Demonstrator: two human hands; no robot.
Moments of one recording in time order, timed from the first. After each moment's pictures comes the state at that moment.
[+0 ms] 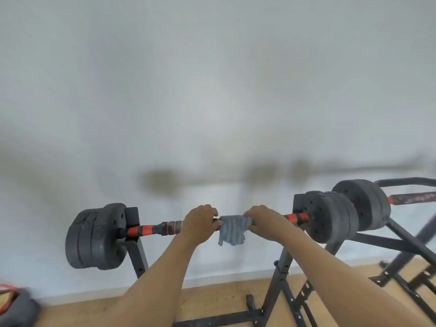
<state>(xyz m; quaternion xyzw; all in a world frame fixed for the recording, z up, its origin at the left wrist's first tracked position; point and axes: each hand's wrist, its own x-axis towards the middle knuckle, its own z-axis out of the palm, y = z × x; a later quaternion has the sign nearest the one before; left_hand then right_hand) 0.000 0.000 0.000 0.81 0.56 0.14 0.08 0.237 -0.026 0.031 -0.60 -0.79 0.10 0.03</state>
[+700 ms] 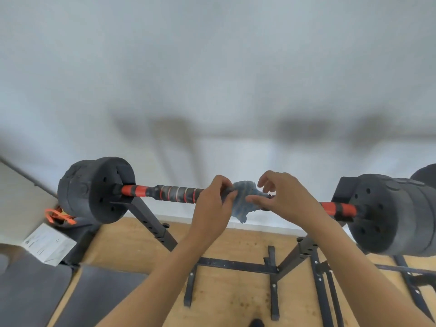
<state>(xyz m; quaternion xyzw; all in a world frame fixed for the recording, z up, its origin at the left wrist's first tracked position) 0.071 -0.020 -0.011 0.61 0.63 0.39 0.26 0.274 0.035 0.013 -0.53 -0.78 0.26 0.18</state>
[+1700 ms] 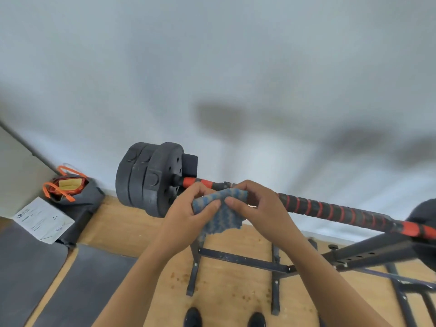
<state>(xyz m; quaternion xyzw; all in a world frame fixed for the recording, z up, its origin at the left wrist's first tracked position) -0.163 -0.073 -0.005 0.55 0.59 0.44 0.41 0.034 -0.016 0.020 -0.45 -0.70 0.48 0.28</state>
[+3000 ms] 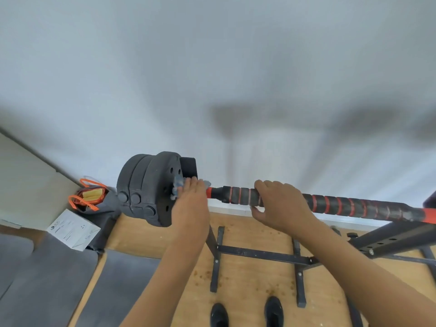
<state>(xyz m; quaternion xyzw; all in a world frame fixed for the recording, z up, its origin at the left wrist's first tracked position) -0.151 -0.025 -0.034 0.62 0.78 0.04 0.07 0.072 0.024 -0.036 -0.49 -0.87 0.01 0.04</state>
